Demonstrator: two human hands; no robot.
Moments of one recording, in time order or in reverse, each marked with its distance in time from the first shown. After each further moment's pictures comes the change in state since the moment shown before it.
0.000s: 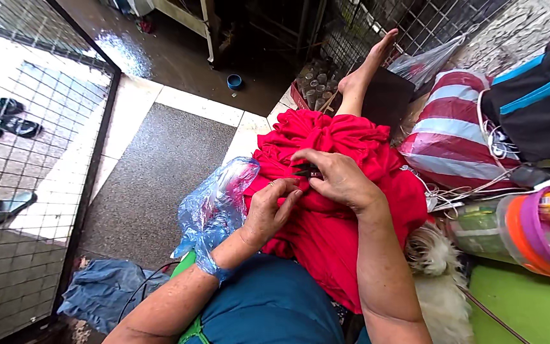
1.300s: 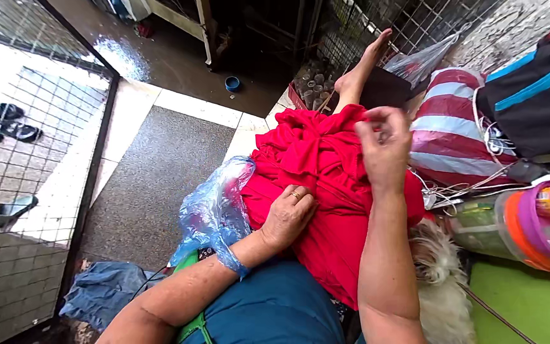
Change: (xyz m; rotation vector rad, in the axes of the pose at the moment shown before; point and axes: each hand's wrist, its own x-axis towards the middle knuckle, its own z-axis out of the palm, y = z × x) left_hand -0.012 -0.004 0.040 0.280 -0.087 0.185; right_hand -0.006 0.045 -0.016 0.158 0.689 0.297
